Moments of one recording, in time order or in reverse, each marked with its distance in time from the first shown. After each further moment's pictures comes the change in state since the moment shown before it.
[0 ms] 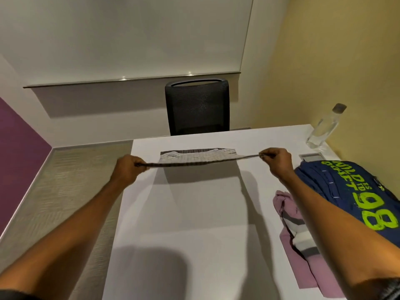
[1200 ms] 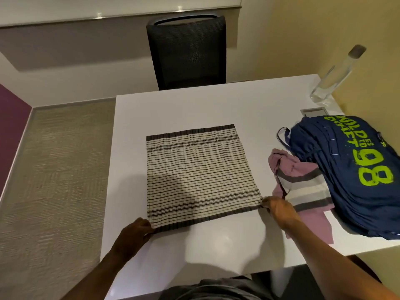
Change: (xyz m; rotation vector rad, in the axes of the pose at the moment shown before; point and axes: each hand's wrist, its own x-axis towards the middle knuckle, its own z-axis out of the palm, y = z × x) left_hand -0.263 -0.130 0.156 0.387 -0.474 0.214; right_hand -0.225 0.187 0.025 -0.756 -0.619 0.087
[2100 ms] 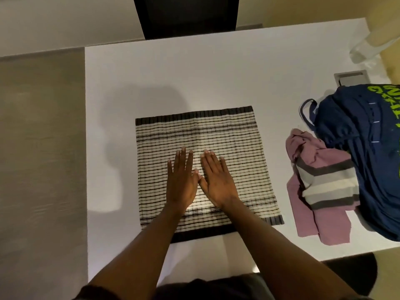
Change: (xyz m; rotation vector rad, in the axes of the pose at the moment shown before) left_hand 0.208 0.107 0.031 -0.031 0.169 -0.211; right_hand 0.109 -0.200 0.043 -0.001 0.121 -0.302
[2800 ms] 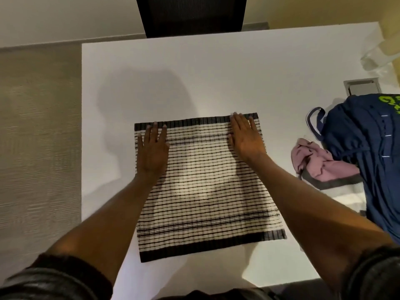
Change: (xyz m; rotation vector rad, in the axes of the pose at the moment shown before) left_hand 0.106 -0.086 -0.049 0.051 0.040 -0.081; right_hand 0.122 0.111 -0.076 -0.171 0.047 0.042
